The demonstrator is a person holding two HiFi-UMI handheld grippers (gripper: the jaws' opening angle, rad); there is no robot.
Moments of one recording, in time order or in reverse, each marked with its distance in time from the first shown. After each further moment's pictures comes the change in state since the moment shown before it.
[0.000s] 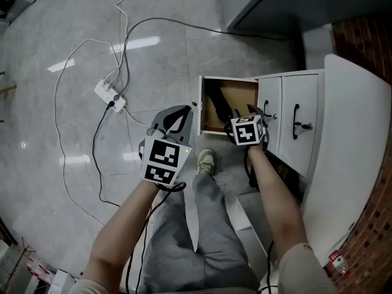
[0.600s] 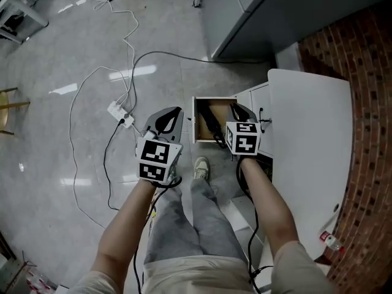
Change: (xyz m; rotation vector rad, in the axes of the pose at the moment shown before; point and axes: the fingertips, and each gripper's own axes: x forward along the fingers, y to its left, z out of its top) left arm -0.157 -0.022 0.162 0.002 -0.150 0.049; right arm -0.277 -0.008 0.142 0.221 -0.405 0.004
